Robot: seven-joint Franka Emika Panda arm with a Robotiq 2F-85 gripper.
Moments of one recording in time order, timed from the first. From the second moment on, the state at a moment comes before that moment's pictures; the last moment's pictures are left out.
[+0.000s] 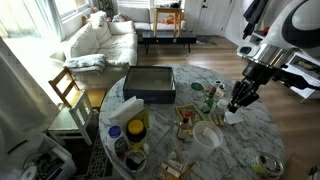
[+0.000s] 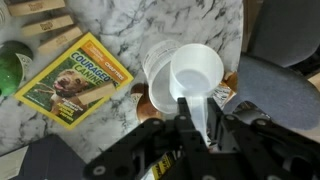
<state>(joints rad) -0.14 -0.32 -0.01 -2.48 0.45 2.11 -0.99</state>
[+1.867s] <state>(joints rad) -0.10 0.16 -0.06 -2.47 0.11 2.15 -0.46</state>
